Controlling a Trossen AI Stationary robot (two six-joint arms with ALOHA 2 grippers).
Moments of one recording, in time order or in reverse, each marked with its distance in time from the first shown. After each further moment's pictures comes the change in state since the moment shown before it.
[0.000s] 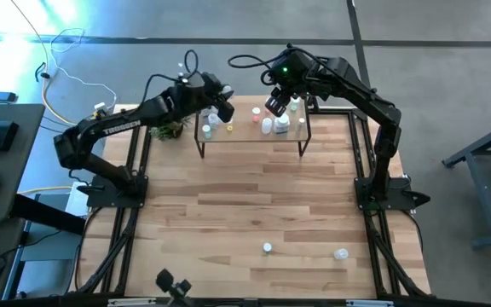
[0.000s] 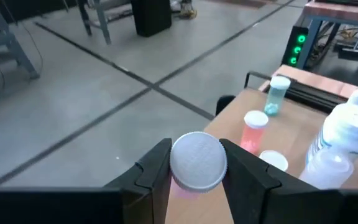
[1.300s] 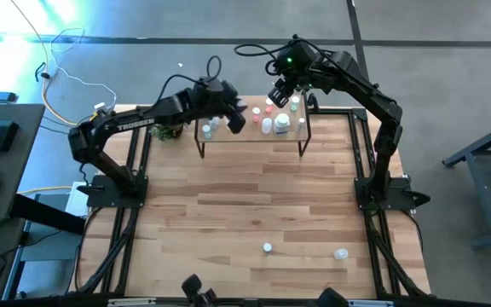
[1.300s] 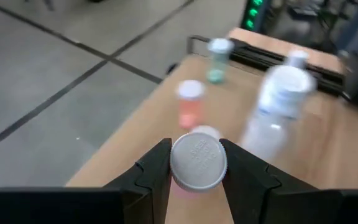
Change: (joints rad) left arm -0.070 0.133 0.130 -0.141 0.122 -0.022; right arm -0.072 0.000 0.000 0.015 0.000 0.004
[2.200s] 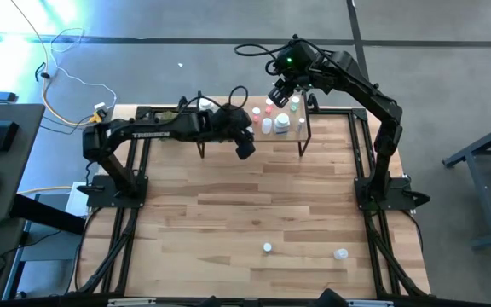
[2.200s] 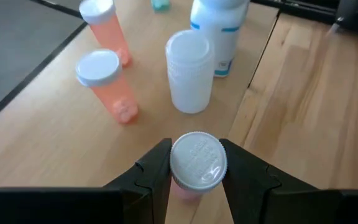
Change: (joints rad) left arm -0.188 0.108 0.015 -0.113 -0.121 -0.039; right arm 0.000 0.000 0.000 0.000 0.000 0.006
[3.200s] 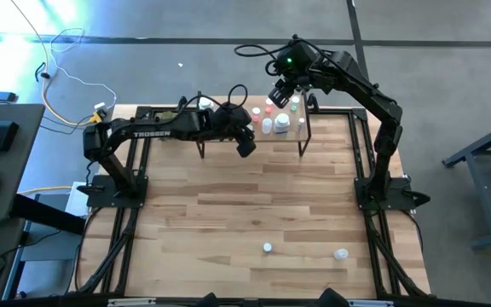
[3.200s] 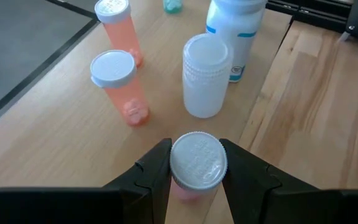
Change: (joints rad) left arm 0.015 0.008 0.001 0.014 -0.013 -0.026; right arm 0.000 0.000 0.000 -0.008 0.000 -0.006
